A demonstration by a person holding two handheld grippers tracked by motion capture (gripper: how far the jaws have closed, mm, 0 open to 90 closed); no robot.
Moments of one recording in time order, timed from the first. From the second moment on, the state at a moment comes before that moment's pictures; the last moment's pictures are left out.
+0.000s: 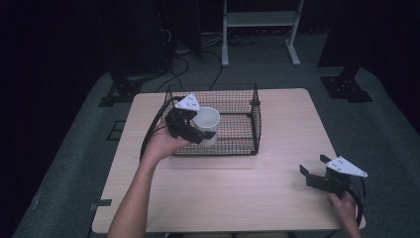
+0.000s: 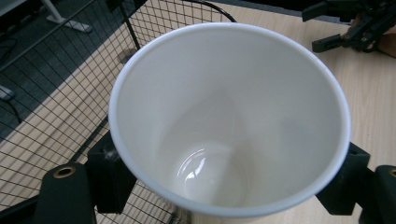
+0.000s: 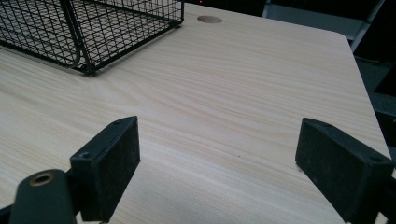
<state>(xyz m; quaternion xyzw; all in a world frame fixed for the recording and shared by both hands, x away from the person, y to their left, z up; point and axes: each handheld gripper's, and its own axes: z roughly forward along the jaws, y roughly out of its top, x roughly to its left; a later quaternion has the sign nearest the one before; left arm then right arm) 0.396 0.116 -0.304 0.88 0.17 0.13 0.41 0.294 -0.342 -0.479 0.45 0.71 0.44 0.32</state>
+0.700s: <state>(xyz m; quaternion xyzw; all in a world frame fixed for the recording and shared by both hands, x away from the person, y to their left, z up) 0.437 0.106 -0.301 0.89 0.18 0.14 0.39 0.294 -0.341 -0.479 0.45 0.71 0.44 0.32</state>
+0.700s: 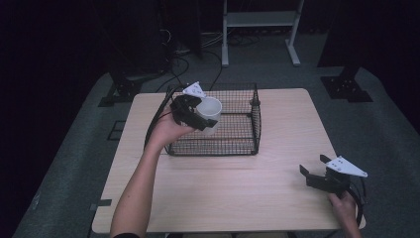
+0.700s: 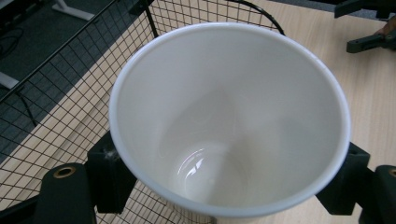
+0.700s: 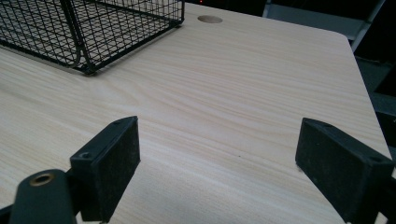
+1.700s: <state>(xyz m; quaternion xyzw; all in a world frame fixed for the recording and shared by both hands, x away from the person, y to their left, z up) 0.481 0.088 -0.326 0.90 0.20 0.11 0.37 0.294 -0.342 -0.479 0.45 0.71 0.44 0.32</state>
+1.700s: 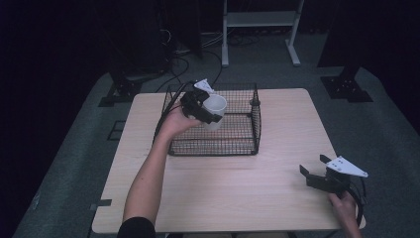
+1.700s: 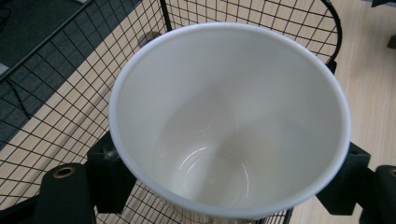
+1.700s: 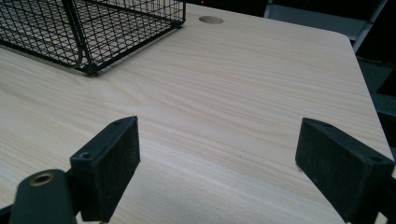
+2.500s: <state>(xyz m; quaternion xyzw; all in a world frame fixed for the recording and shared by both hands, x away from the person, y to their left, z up) 0.505 0.073 -0.359 0.91 0.21 0.08 0.35 0.294 -0.342 -0.479 0.45 0.71 0.44 0.32</state>
